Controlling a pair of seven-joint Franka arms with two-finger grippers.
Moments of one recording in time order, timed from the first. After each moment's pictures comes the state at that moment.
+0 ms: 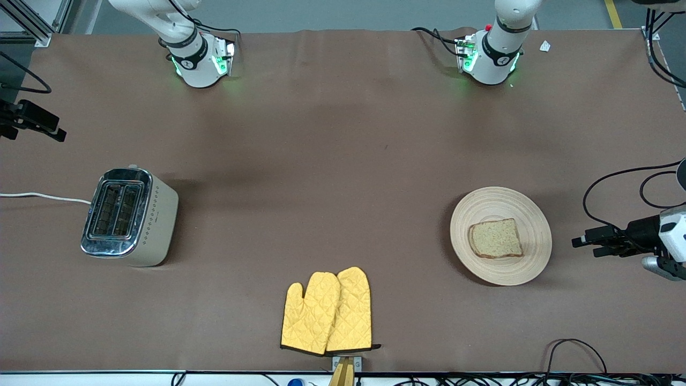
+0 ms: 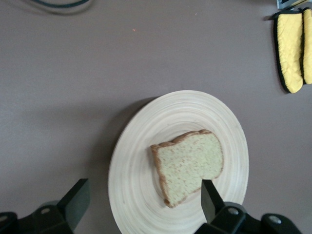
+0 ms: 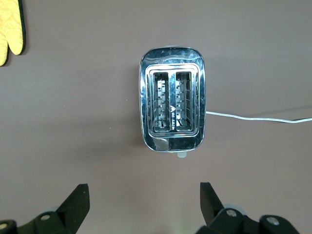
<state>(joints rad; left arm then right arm) 0.73 0.68 -0.68 -1.45 -0.07 1.99 0.37 0.03 0.00 -0.11 -1.50 0.01 1.47 -0.01</state>
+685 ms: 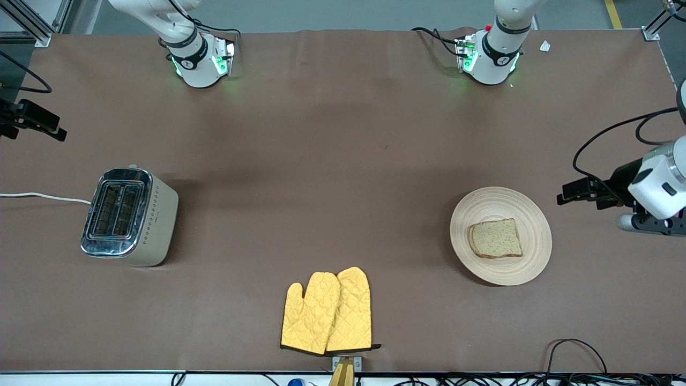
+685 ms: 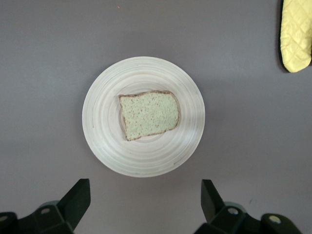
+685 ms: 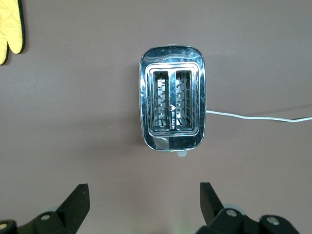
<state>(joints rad) 0.71 0.37 -0.91 -1.45 0.14 1.68 -0.09 0.03 0.00 -0.11 -1.50 0.01 1.47 -0.01</state>
